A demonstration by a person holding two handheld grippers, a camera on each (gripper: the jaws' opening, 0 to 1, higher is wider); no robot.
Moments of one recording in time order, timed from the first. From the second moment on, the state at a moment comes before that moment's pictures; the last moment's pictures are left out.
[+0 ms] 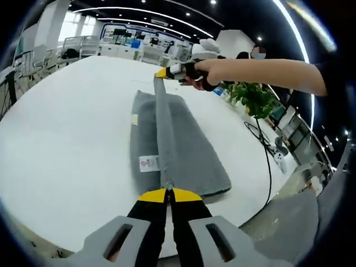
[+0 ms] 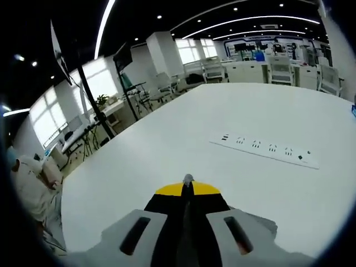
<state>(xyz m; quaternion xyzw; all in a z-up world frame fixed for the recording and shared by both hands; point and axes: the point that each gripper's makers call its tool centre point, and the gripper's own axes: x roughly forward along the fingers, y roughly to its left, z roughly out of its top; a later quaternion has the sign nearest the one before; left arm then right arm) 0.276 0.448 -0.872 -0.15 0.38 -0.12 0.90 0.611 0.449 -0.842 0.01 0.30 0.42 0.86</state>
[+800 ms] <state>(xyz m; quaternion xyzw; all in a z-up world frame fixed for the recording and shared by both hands) 0.273 0.462 -0.909 -0.22 0.43 -0.11 0.87 0.606 0.481 -0.903 -0.11 0.32 0.45 0.83</state>
